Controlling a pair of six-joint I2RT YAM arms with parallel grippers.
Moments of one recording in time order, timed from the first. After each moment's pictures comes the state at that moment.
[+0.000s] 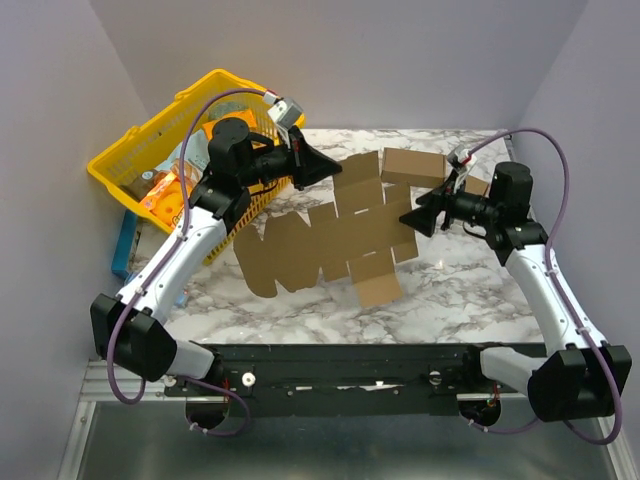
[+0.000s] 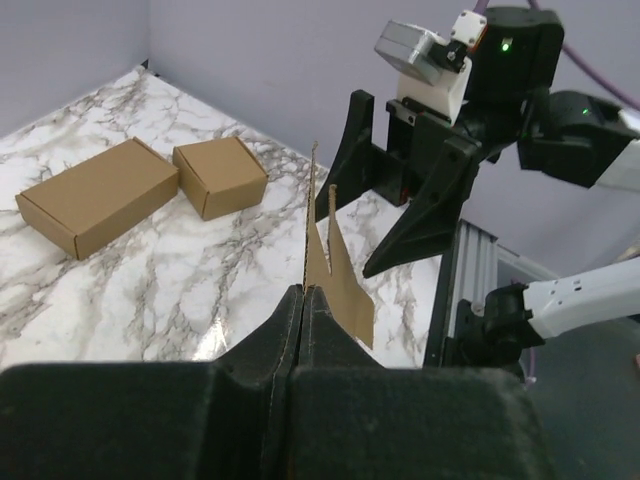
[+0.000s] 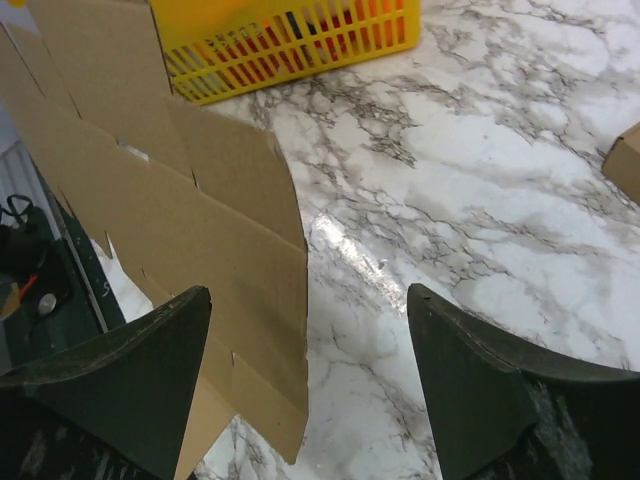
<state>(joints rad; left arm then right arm) -0.42 1.40 1.36 0.05 0.82 -0.37 0.06 1.14 0.98 -0.26 -0.89 -0.05</state>
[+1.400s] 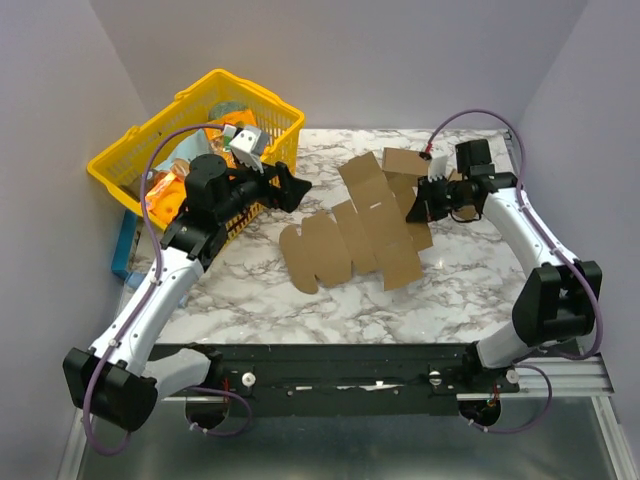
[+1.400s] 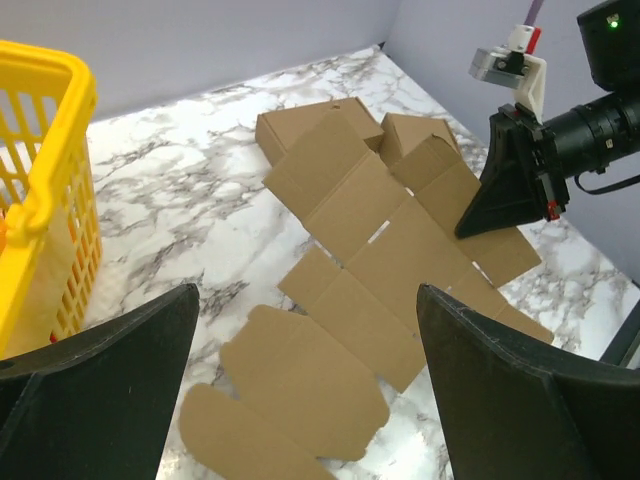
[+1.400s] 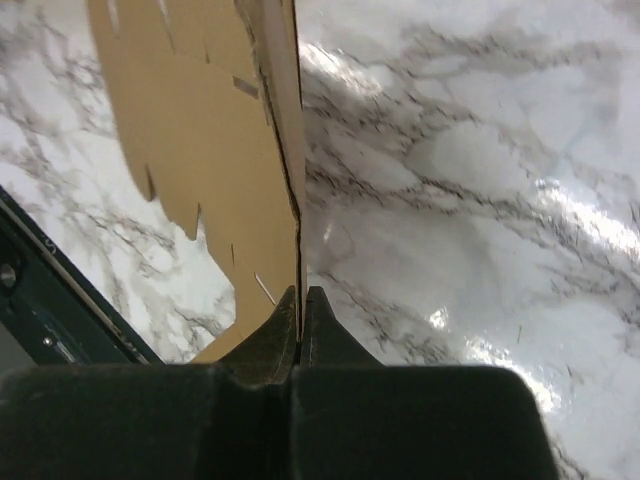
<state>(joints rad) -0.38 1.13 1.11 -0.08 0.38 -0.23 0.13 1.53 1.29 -0.70 -0.63 -0.15</state>
